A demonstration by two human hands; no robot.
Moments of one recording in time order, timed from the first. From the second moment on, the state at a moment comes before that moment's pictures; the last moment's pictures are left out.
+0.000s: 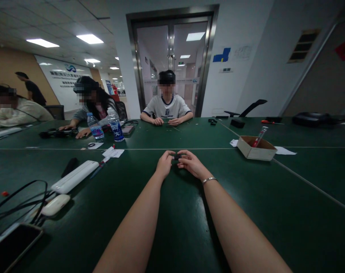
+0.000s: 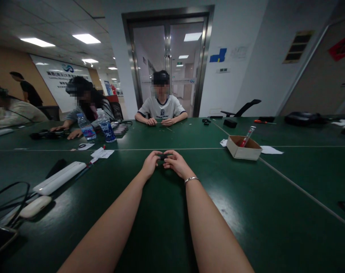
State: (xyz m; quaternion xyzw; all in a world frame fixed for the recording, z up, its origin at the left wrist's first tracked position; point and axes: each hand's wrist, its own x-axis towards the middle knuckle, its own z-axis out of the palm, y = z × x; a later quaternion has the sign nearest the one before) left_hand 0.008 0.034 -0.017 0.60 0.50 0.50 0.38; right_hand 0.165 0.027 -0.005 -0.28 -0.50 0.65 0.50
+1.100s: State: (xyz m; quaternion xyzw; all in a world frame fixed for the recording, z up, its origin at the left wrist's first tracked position) left_hand 0.009 0.029 -0.013 0.59 0.50 0.51 0.38; right_hand 0.167 0.029 -0.010 -0.29 -0.50 0.65 0.50
